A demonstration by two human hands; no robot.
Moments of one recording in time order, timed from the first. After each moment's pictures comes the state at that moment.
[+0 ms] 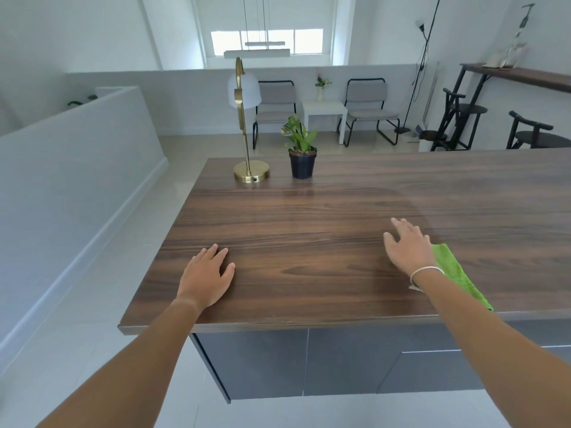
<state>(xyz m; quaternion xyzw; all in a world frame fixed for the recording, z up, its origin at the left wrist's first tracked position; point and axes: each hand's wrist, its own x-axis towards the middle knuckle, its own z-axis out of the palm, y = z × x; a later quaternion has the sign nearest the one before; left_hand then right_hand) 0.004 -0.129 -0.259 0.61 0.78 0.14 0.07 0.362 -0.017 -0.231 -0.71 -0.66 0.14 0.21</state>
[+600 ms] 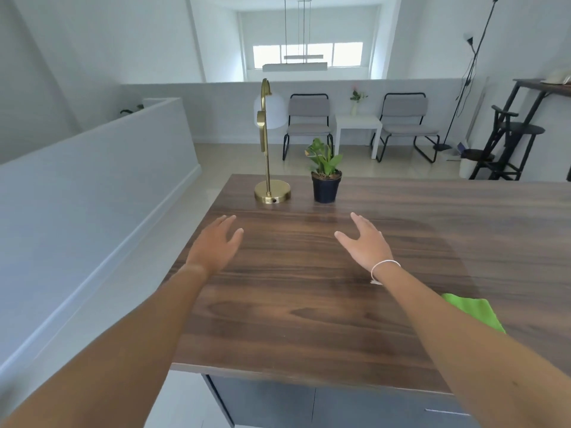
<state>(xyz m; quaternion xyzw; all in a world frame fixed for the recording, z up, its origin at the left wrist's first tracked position) -0.014 -0.052 -0.194 0.56 0.78 0.28 0.08 0.266 0.058 -0.208 -0.58 -0.73 0.26 0.25</state>
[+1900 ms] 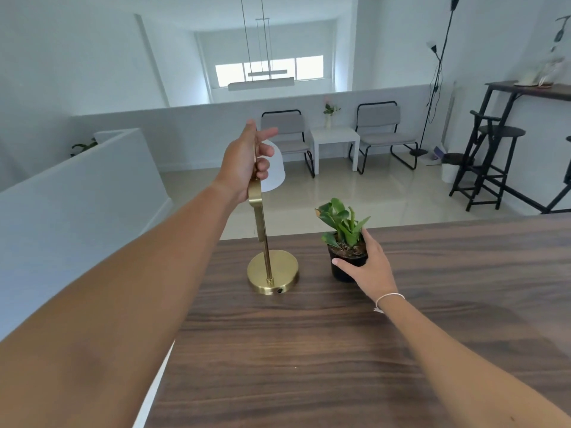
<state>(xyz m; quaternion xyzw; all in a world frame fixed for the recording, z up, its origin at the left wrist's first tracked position) -0.067 0.268 -0.029 0.48 0.45 0.62 0.42 0.164 0.282 -0.241 -0.56 -0.65 0.29 0.42</state>
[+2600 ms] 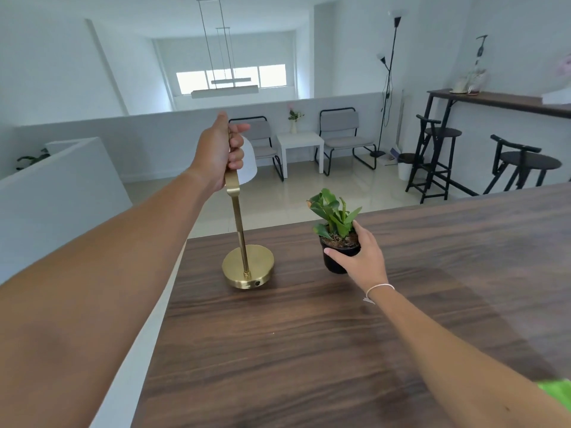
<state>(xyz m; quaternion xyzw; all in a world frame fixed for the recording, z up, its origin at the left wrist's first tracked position) -0.043 0.218 0.000 0.48 0.45 0.62 0.43 0.205 0.208 -0.214 -0.58 -0.62 0.23 0.48</state>
